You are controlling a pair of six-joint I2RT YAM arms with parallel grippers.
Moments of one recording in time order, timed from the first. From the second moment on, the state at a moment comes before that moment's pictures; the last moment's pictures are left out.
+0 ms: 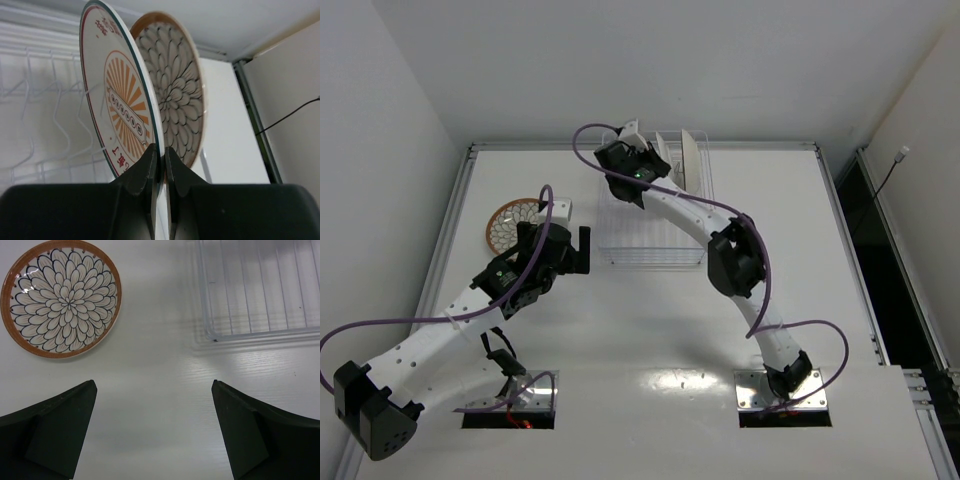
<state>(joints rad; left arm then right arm) -0.66 0.94 0.83 -0.52 -0.52 -0.34 0.72 2.37 2.17 -0.47 1.19 0.01</state>
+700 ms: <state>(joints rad) -0.66 0.94 0.83 -0.53 -0.57 -0.34 0.68 2.05 2.16 -0.72 0.82 0.20</state>
